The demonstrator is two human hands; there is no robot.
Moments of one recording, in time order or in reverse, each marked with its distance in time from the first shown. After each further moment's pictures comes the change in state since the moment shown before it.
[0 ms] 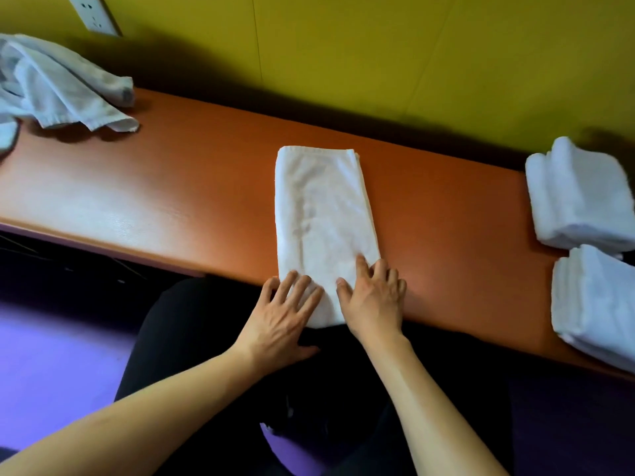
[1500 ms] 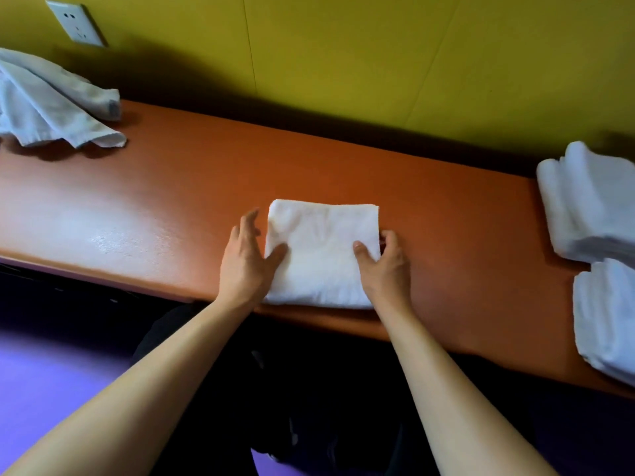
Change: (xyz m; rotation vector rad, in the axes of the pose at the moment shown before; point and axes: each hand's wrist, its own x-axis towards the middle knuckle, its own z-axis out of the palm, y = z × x) left_hand 0.078 -0.080 -0.038 -0.844 0.479 -0.596; right_hand 0.085 -0.001 -0.008 0.760 0.076 0.261
